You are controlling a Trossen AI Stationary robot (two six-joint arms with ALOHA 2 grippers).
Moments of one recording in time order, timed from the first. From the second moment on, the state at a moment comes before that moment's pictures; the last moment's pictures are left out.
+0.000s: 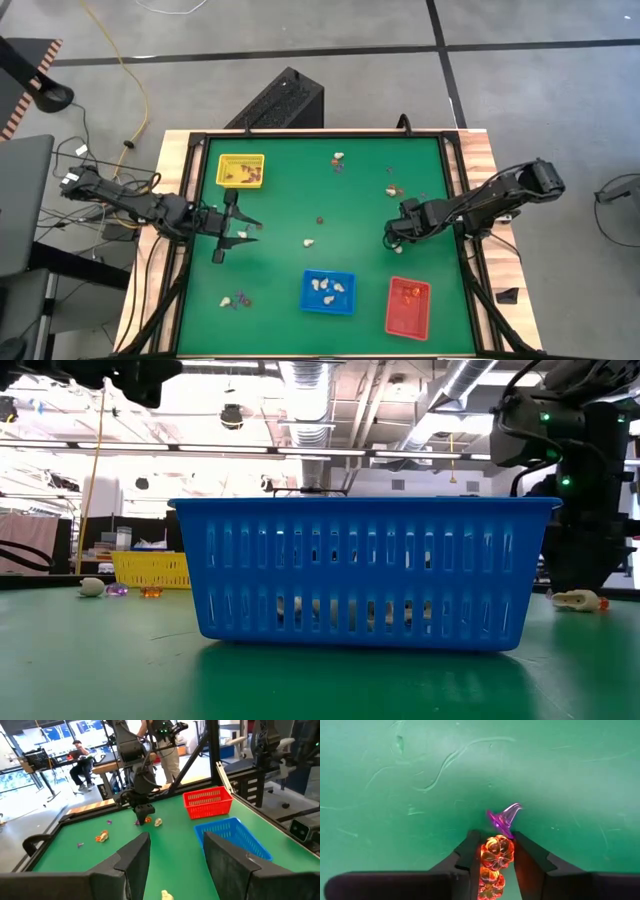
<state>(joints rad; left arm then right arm) -0.32 0.56 0.37 0.17 -0.21 0.19 0.17 1.34 0.60 -0.78 0.19 1.52</state>
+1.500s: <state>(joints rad) -0.32 0.56 0.37 0.19 -0.22 0.21 0.75 1.44 1.02 -0.80 -0.03 1.88</state>
